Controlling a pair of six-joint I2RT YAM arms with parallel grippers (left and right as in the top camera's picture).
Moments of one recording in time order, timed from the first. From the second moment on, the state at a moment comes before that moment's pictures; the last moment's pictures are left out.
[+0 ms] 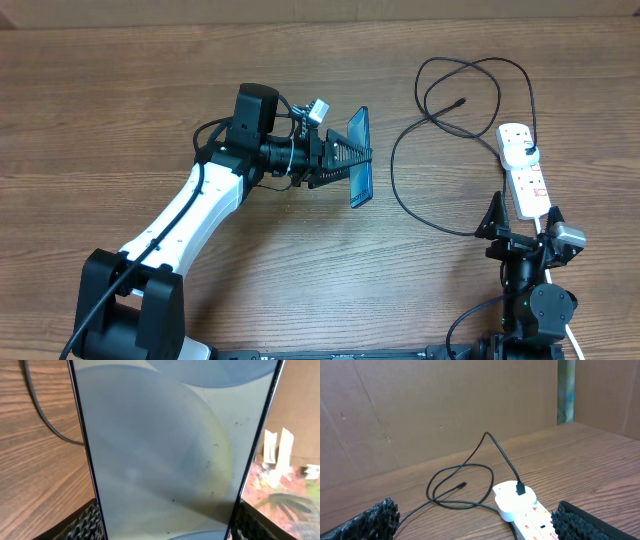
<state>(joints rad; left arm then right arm) -0.34 1.66 1.11 -0.24 1.11 -0.80 -0.15 0.01 0.02 -0.02 0.06 0.20</state>
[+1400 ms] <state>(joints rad) -0.34 1.66 1.11 -0.27 1.12 -0.90 -0.15 0.01 0.02 -0.01 -0.94 0.93</state>
